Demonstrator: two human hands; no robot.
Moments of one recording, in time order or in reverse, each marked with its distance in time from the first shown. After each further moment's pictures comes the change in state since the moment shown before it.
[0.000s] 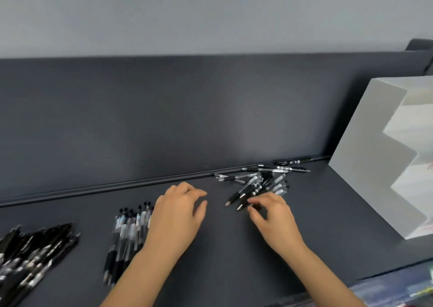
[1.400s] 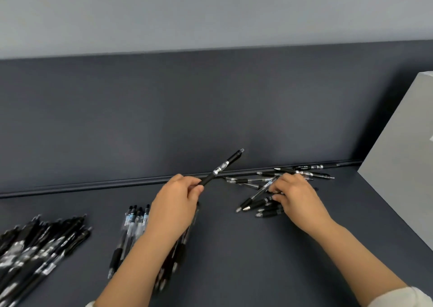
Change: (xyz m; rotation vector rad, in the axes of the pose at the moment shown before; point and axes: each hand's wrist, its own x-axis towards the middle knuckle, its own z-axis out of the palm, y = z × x) left_hand 0.032 -0.007 0.005 -0.130 -0.003 -0.339; right_hand 0.073 0.047 -0.019 -0.318 -0.127 -0.276
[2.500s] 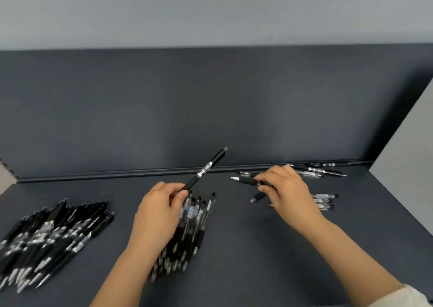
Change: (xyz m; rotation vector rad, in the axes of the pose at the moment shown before) left_hand -0.037 -0.055 -0.030 -0.114 0.125 -0.063; right_hand -0.006 -0.074 -0.009 0.105 0.167 -0.181
